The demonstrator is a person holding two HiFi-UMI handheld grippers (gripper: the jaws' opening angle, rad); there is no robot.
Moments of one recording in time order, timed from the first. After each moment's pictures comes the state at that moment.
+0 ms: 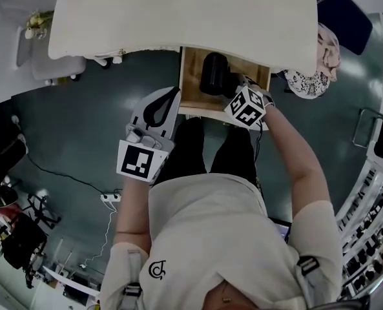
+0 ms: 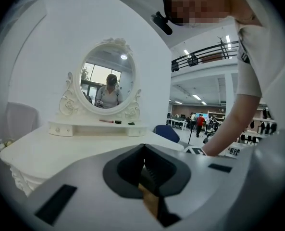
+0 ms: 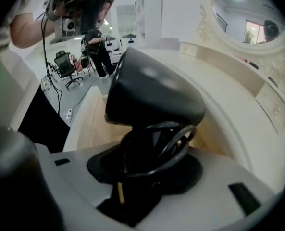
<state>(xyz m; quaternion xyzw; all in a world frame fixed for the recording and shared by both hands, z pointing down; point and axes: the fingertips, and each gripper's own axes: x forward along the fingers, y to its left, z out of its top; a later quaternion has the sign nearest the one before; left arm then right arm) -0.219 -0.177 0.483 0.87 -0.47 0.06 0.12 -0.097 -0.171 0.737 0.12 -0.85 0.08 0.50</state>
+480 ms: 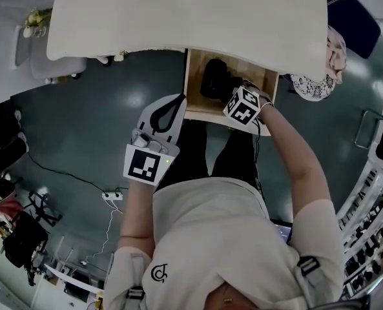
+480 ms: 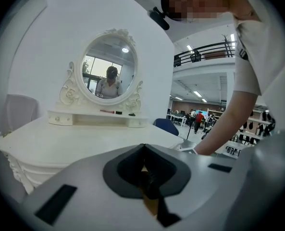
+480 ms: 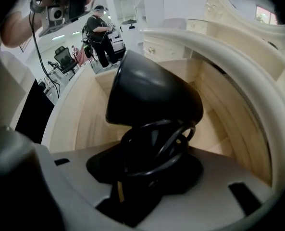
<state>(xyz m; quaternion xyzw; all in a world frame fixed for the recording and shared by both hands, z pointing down) -0.223 -0.174 0.519 0.87 -0.46 0.08 0.15 -0.101 -0.156 0.792 0.08 -0.81 0.11 0.56</state>
